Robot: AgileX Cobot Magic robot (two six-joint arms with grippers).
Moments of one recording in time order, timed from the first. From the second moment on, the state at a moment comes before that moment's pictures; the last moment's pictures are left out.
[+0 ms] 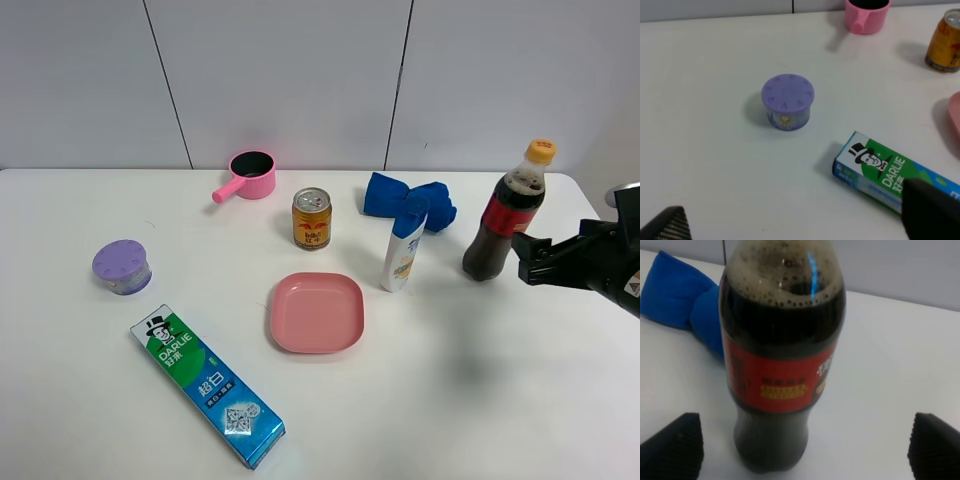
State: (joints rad) left arm -0.02 -0.01 -0.51 0.01 1.05 0.00; right arm -0.12 1.30 -0.26 -0.32 -0.60 0.09
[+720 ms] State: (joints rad) left arm -0.02 -0.01 -0.51 0.01 1.05 0.00; right arm -0.12 1.30 -0.26 -0.25 -0.64 0.01
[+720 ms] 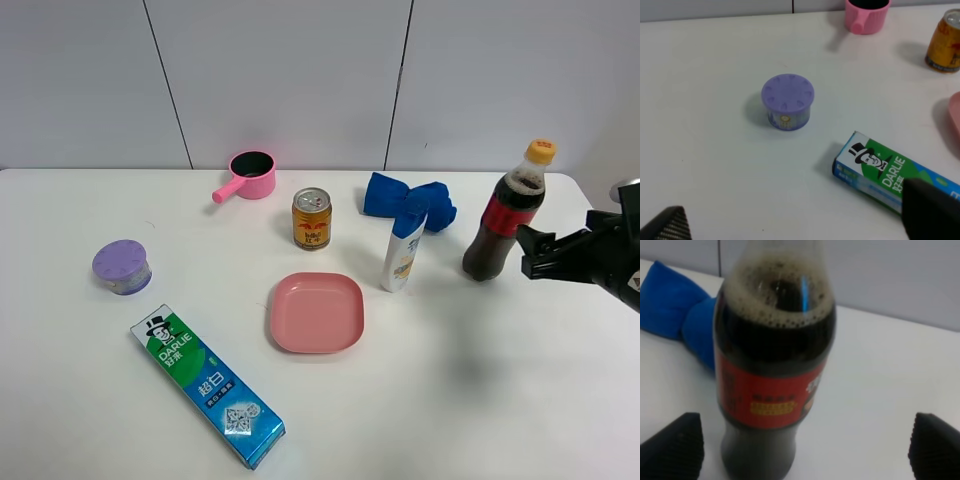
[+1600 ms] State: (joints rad) left arm -0.02 -0.01 -0.51 0.01 1.05 0.00; right arm -0.12 1.72 -0.26 -0.22 -1.06 -0.03
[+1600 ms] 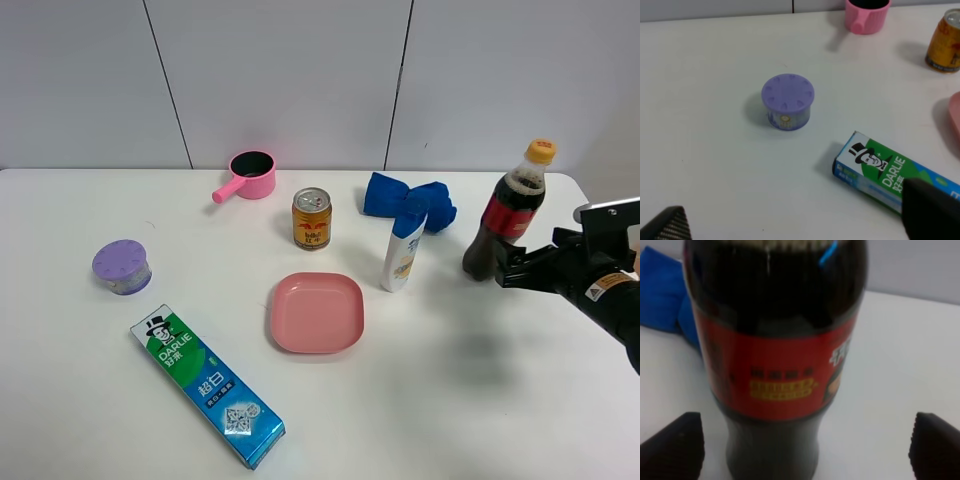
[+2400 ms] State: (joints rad) left arm -0.02 -0.01 -0.51 0.01 1.05 0.00; right arm -0.12 1.79 -0.40 -0.22 -1.13 -0.02
